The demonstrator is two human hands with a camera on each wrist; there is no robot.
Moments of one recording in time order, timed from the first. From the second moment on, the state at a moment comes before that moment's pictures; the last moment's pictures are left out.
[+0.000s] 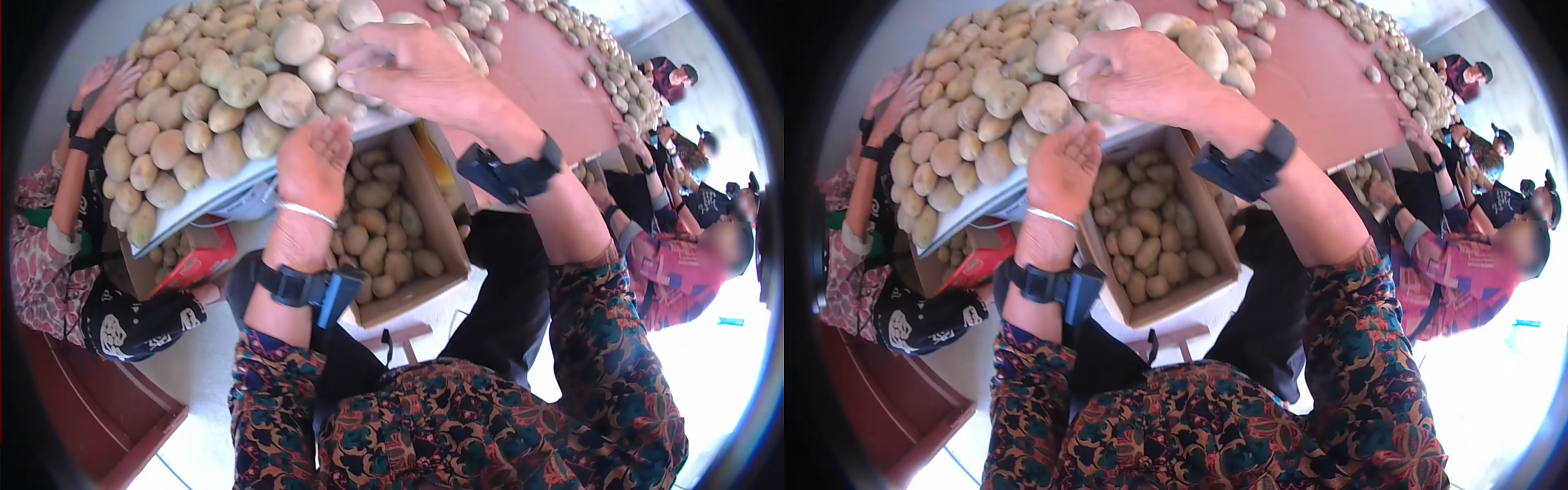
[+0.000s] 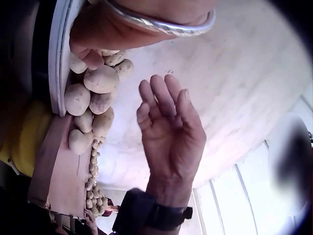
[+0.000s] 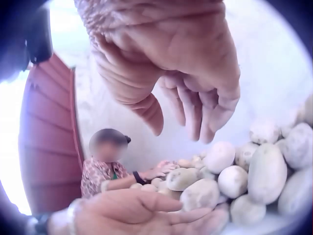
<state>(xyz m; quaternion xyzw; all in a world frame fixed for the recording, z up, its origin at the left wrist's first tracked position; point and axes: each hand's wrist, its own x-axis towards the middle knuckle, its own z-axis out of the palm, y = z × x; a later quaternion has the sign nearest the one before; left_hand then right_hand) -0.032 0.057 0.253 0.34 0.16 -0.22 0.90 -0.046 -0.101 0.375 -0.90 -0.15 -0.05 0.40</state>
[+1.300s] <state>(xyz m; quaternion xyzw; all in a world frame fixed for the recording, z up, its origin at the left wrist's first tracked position) -0.030 0.066 0.297 0.48 -0.04 -0.34 0.81 -0.044 -0.094 -0.037 -0.97 0.19 0.17 0.01</state>
